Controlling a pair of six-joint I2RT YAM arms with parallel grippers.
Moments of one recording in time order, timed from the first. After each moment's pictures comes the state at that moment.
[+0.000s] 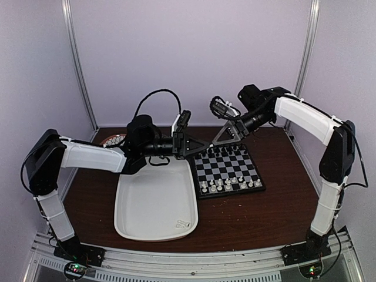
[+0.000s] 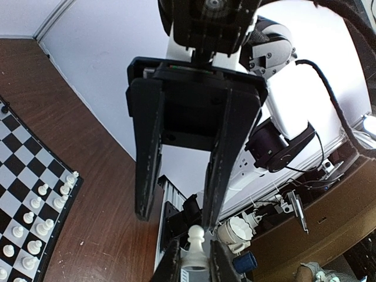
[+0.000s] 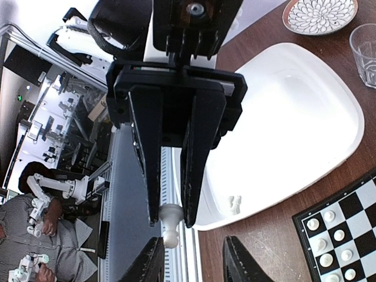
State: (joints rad) left arm -0.80 1.79 1.11 0.78 0.82 -0.99; right arm 0.49 1.89 1.88 -1.20 -1.13 -0.35
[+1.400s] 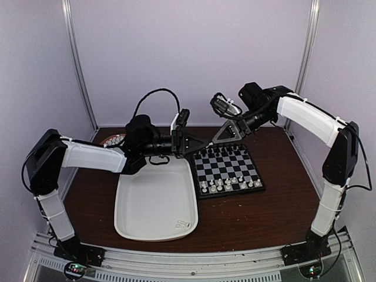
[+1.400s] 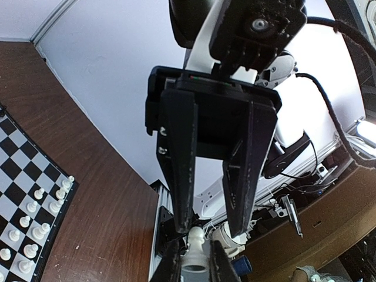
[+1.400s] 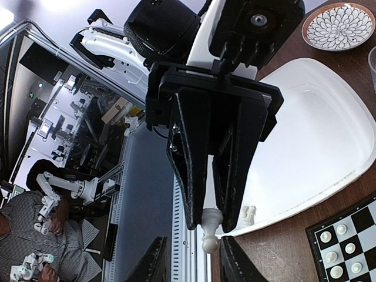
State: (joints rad) left arm -0.79 1.80 1.11 0.84 0.81 -1.04; right arm 0.51 1.86 1.86 -1.15 -1.19 -0.33
